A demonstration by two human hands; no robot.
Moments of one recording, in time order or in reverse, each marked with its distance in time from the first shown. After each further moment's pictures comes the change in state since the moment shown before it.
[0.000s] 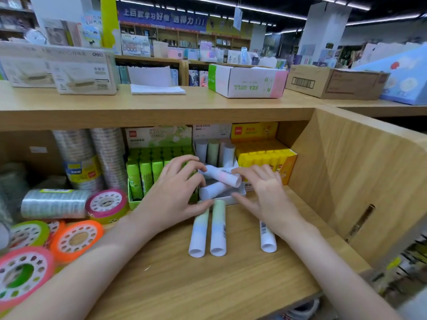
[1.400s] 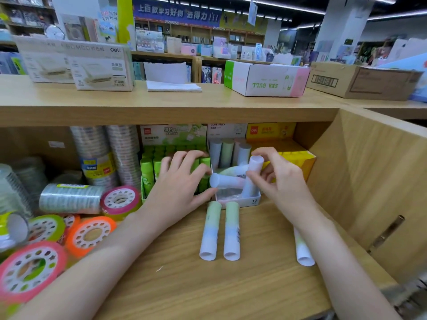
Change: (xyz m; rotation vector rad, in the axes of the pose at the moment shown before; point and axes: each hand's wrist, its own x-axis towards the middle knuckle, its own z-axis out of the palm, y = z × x) left_hand -0.002 -0.011 -0.003 0.147 0.023 -0.137; right_hand 0.024 -0.004 -0.011 0.316 0.029 0.103
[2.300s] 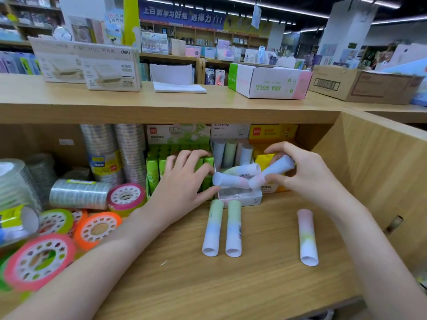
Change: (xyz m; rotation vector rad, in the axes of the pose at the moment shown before) left_hand 0.001 0.000 0.001 0.020 0.002 0.007; right_hand 0.017 -0.006 -0.046 -0.046 -0.226 0.144
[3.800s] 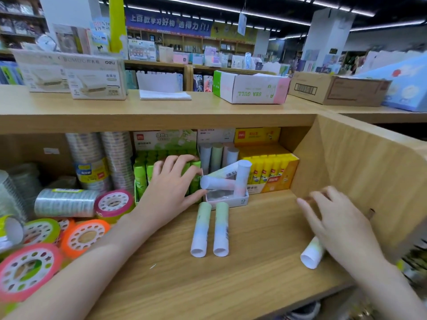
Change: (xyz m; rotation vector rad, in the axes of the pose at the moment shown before) left_hand -0.001 -0.001 0.003 0.026 0.008 -0.006; right_hand -0.091 0.032 -0.004 -0.559 0.142 0.289
